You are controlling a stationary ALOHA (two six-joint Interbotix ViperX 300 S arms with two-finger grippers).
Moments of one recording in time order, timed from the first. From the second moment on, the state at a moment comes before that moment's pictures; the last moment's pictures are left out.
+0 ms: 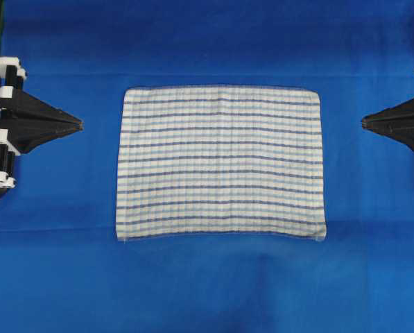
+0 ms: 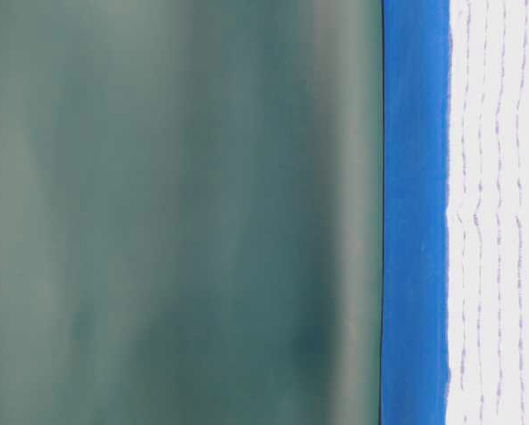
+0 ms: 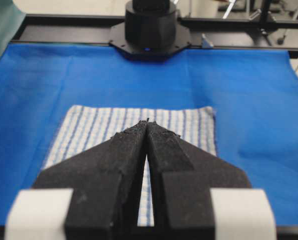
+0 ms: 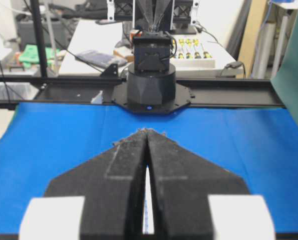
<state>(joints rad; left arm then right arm) 0.00 -0.97 1.18 0.00 -0.29 0.00 0.00 -0.97 1.17 0.00 -0.29 0.00</state>
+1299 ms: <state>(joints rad) 0.39 -0.29 1.20 -0.02 -0.56 0.06 -0.46 -0.28 1.13 0.00 -0.22 0.01</state>
